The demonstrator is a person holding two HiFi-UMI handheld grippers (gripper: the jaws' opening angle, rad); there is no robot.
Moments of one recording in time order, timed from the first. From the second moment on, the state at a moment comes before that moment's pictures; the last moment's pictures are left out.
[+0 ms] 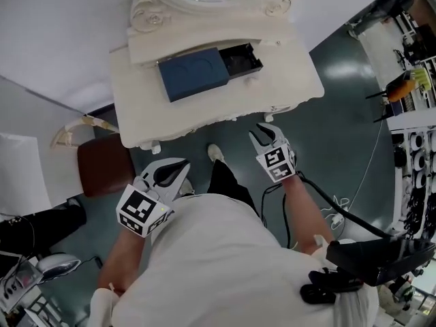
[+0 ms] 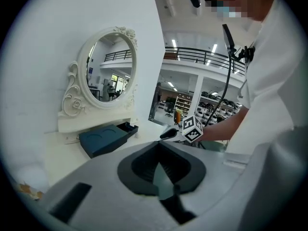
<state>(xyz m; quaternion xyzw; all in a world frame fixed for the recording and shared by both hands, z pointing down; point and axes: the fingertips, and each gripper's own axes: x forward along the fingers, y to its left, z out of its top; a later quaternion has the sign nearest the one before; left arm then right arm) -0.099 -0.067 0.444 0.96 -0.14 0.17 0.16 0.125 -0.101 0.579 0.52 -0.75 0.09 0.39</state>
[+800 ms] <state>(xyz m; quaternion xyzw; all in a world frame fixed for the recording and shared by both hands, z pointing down) 0.031 -0.194 0.436 0.94 -0.24 0.19 0.18 0.251 -0.285 0.654 0.37 -0.78 -0.02 0.50</state>
